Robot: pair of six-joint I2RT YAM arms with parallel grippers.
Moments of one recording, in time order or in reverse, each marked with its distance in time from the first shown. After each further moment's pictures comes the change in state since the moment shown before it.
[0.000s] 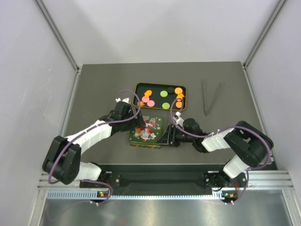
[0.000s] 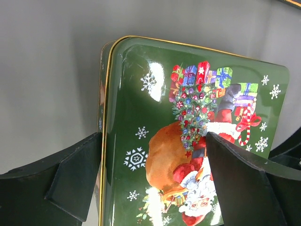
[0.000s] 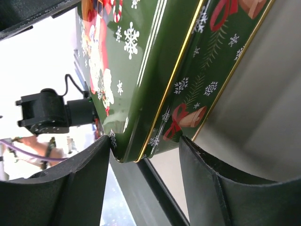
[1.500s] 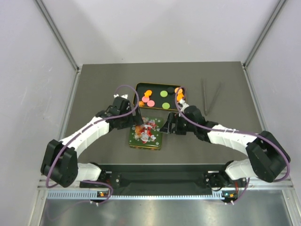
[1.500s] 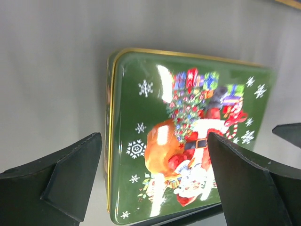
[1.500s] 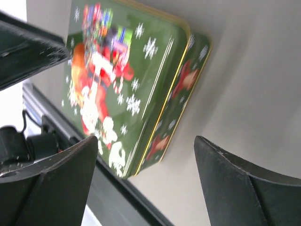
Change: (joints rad) left arm 0.013 -0.037 0.105 -0.190 -0.021 0.038; right arm -0.049 -0.238 0.230 -0.604 0.222 -0.252
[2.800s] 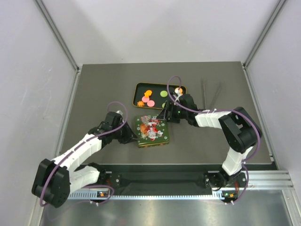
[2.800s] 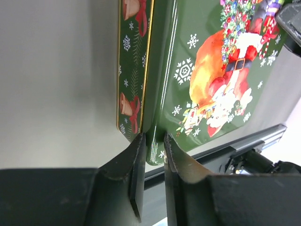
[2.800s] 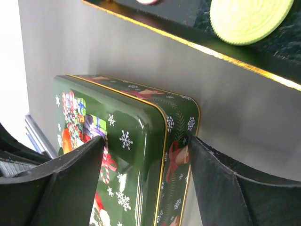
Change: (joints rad) left arm 0.037 -0.233 -0.295 0.056 0.221 -0.280; right arm -0.130 0.417 0.244 0.154 -0.106 -0.023
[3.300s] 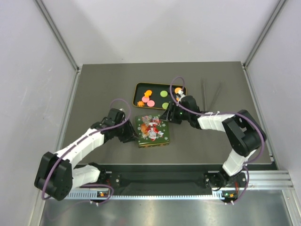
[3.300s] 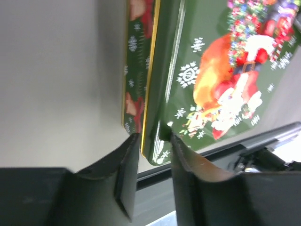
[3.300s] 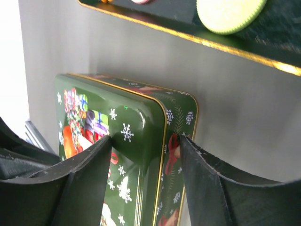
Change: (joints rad) left arm -0.003 0.073 0.084 -0.064 -0.005 0.044; right arm -0.005 -0.053 -0.057 0.027 0.037 0.019
